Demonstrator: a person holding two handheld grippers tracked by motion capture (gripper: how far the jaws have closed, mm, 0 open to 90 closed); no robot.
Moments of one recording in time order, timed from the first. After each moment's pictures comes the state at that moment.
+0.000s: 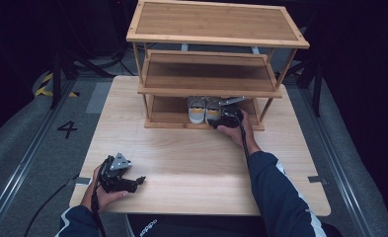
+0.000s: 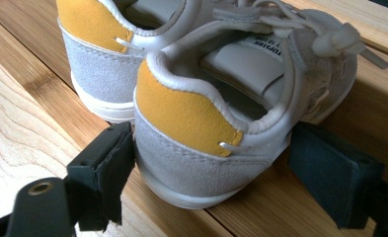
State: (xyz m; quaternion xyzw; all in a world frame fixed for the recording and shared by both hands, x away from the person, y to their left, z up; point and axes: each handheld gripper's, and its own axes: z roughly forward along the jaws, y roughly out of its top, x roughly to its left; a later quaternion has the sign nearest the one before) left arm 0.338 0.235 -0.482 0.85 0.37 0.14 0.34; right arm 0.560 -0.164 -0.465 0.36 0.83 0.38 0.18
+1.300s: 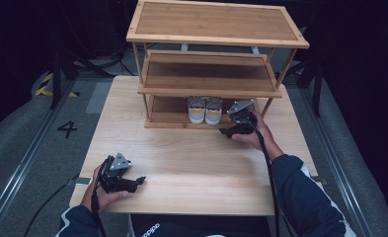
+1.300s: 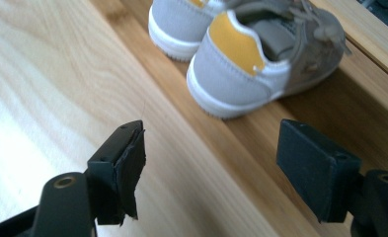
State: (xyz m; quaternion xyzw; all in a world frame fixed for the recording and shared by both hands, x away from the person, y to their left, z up) left arm 0.338 0.235 -0.482 0.85 0.37 0.14 0.34; right arm 0.505 -0.191 -0.419 0.27 0.89 0.31 0.19
